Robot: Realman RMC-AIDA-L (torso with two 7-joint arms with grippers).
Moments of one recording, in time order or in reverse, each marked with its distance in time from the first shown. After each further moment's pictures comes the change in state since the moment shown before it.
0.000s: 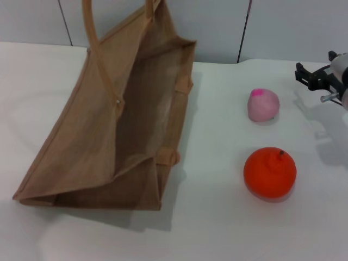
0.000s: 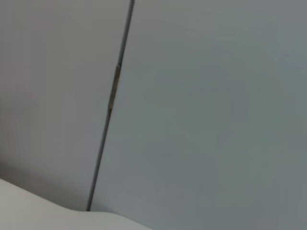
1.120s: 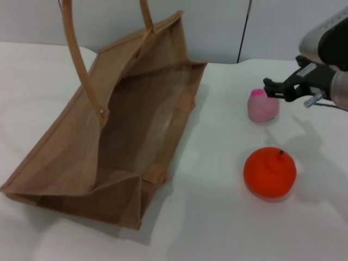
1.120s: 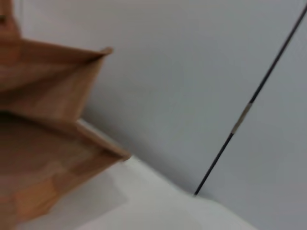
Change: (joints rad) left arm 0.038 0.003 -0.003 0.088 0.041 -0.052 -0.036; right arm -0.381 -0.009 -0.016 -1.302 -0.003 1.176 -0.280
